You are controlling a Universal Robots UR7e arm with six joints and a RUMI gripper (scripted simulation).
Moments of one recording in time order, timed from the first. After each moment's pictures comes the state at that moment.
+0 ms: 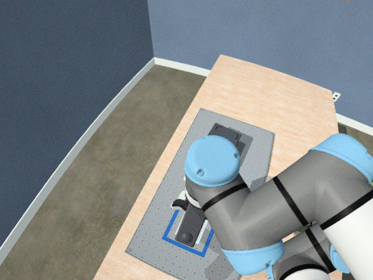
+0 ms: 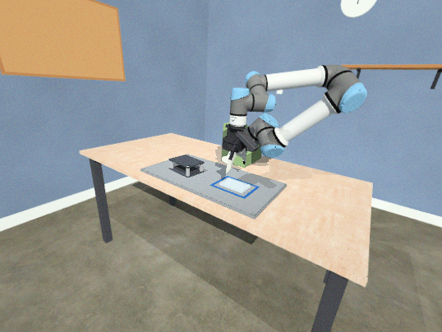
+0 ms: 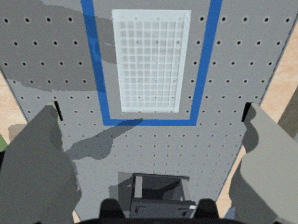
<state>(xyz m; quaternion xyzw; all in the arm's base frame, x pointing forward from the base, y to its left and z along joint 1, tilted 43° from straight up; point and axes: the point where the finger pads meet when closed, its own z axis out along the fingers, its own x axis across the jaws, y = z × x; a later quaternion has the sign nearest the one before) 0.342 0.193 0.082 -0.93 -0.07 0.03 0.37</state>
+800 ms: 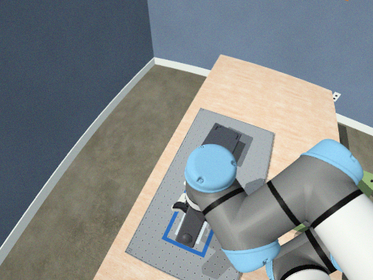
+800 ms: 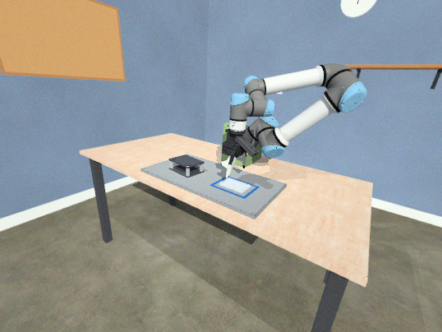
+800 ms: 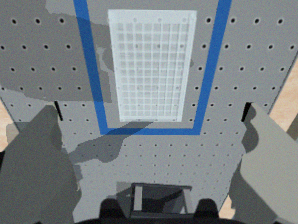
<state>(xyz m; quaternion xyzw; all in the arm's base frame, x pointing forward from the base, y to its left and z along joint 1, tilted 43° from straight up) 0.339 0.208 0.066 -0.93 -0.07 0.03 0.37</state>
